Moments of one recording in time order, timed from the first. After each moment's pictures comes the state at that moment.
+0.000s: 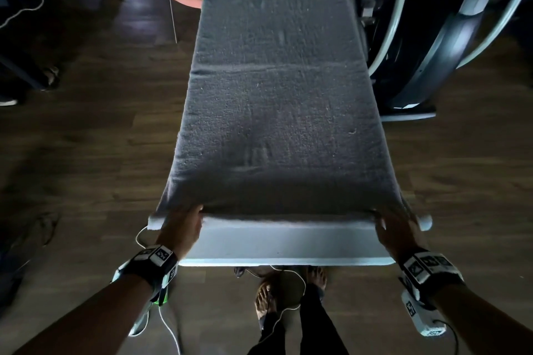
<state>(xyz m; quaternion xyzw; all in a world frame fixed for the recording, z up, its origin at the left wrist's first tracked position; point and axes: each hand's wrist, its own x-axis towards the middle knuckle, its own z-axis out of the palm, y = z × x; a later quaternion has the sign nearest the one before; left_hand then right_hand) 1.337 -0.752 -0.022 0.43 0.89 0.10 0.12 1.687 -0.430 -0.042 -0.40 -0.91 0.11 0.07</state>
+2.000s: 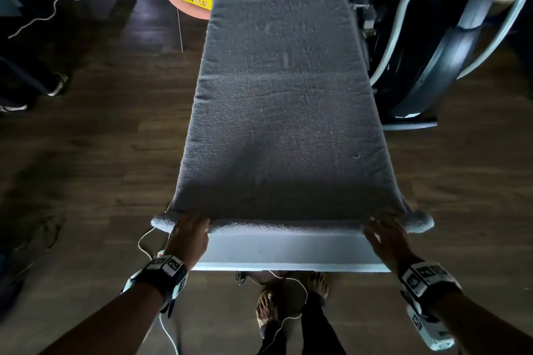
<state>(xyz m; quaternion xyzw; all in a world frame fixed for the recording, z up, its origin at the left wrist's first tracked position) 1.350 -0.760 -0.035 0.45 0.89 0.03 0.09 1.689 -0.437 -0.056 -0.30 -0.94 0.13 0.06</state>
